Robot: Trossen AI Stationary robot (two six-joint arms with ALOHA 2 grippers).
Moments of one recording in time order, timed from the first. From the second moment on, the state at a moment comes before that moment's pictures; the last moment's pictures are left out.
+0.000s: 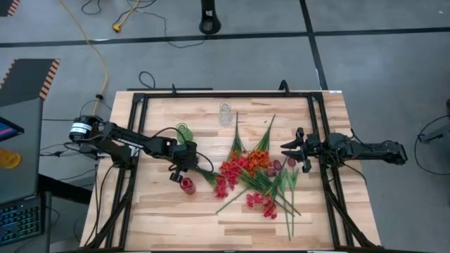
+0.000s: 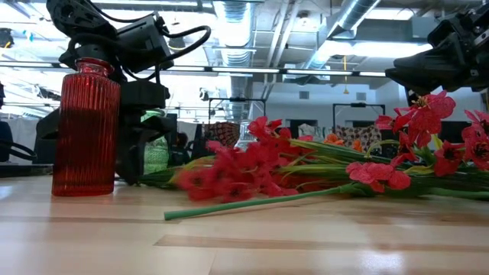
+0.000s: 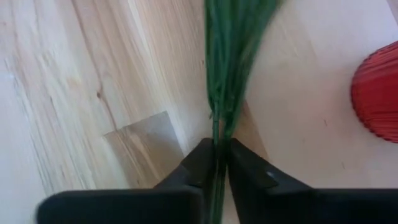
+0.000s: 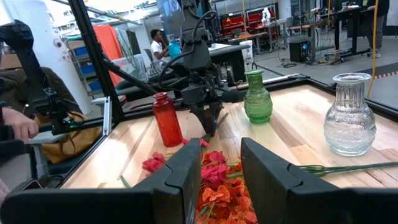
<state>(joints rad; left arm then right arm) 0.00 1.47 0.61 -0.27 0.04 0.34 0.00 0.01 0.01 0.03 0.01 0.20</state>
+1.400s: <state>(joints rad) 0.00 1.09 0.78 -0.41 0.03 0.32 0.00 0.01 0.01 0.04 0.01 0.20</state>
